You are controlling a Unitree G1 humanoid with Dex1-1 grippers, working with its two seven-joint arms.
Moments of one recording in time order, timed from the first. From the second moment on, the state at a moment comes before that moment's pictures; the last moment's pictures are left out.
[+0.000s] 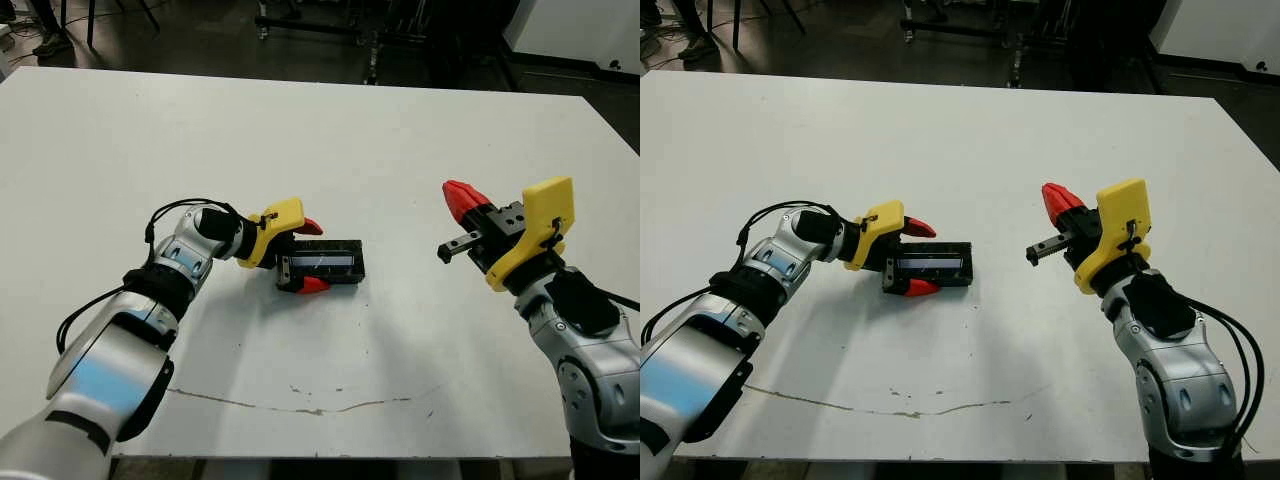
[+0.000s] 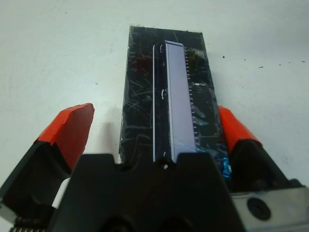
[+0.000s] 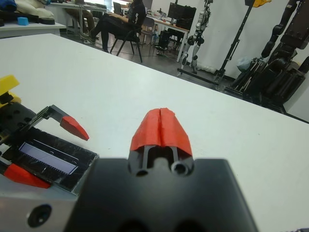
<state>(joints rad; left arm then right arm) -0.84 0.31 -0.40 0.97 0.00 -0.13 -1.16 -0.16 -0.38 -0.05 -0.51 0.25 0.59 0.27</state>
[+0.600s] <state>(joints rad) -0.80 0.41 -0.35 0.92 -0.03 -0.15 -1.25 -0.16 -0.38 -0.05 -0.51 0.25 0.59 0.27</state>
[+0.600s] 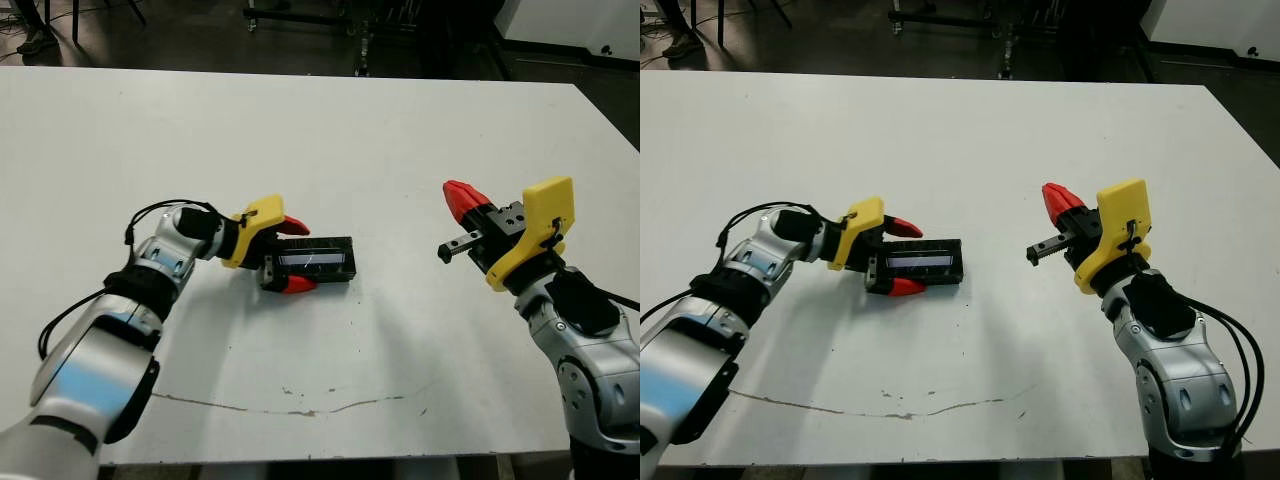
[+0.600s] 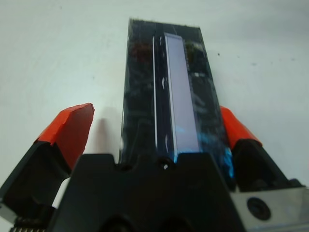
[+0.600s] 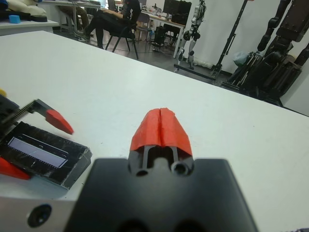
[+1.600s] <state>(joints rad) -0.54 0.82 -0.14 0.26 -0.10 0.11 -1.27 -0.16 -0.38 -0.04 -0.51 0.25 0.59 0.27</state>
